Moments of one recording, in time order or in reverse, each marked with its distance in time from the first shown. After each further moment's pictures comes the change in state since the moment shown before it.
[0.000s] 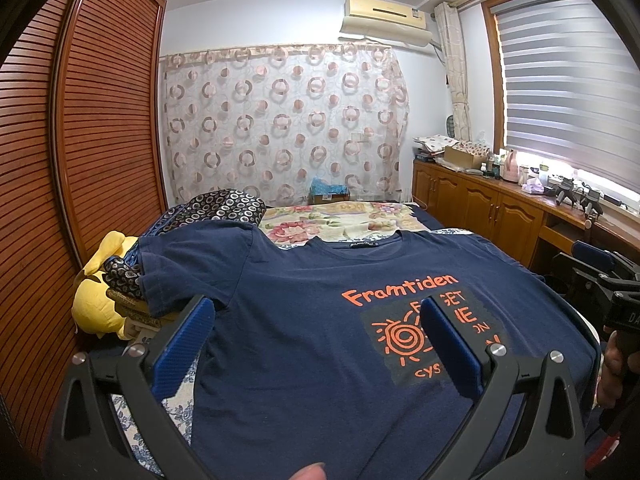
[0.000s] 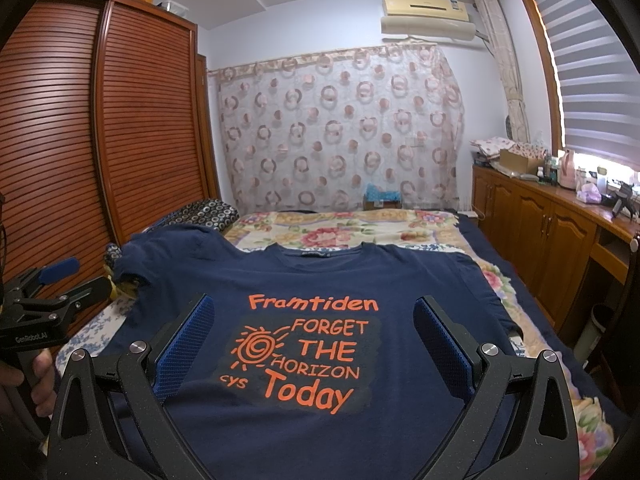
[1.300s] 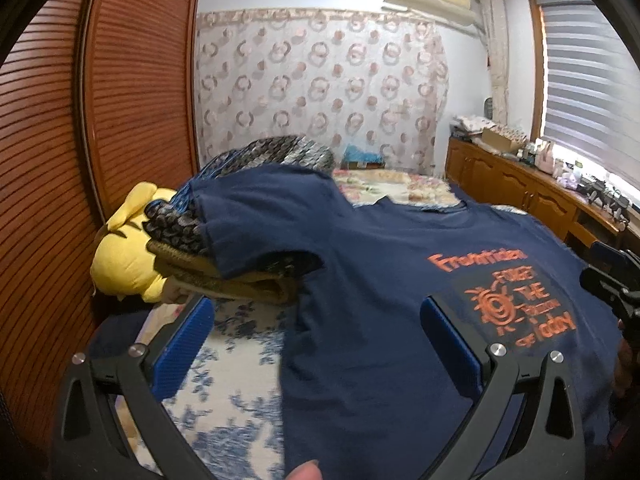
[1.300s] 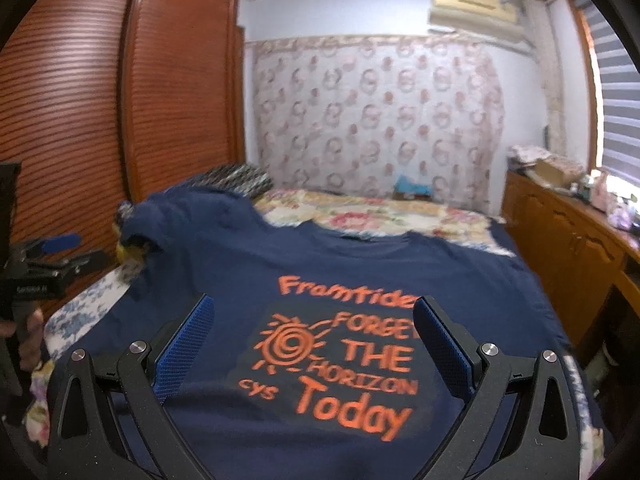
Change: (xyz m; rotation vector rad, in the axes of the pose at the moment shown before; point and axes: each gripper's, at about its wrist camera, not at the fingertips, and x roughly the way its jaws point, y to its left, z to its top) left arm 0.038 0.093 -0.026 -0.077 0.138 0.089; right arm 0.059 0.039 -0.007 -0.123 0.090 0.099
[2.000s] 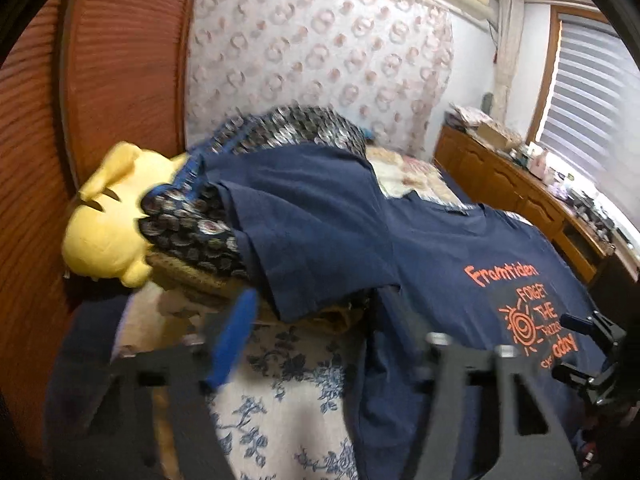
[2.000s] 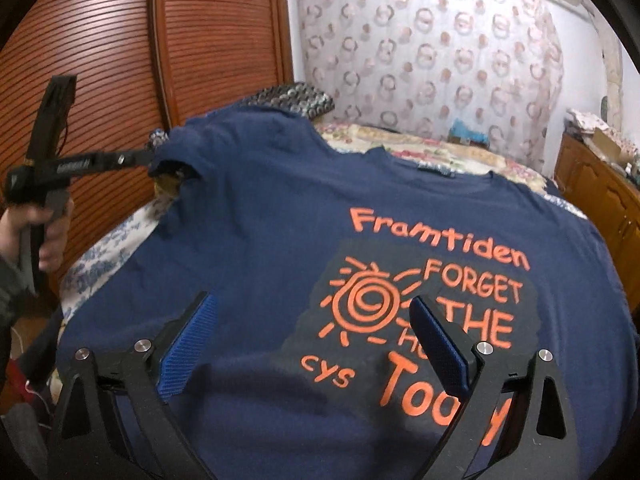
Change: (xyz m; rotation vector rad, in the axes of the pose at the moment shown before) left arm 0.067 0.076 0.028 -0.086 0.149 -0.143; right arm 0.062 0.034 -0.022 -0.041 0.234 0.168
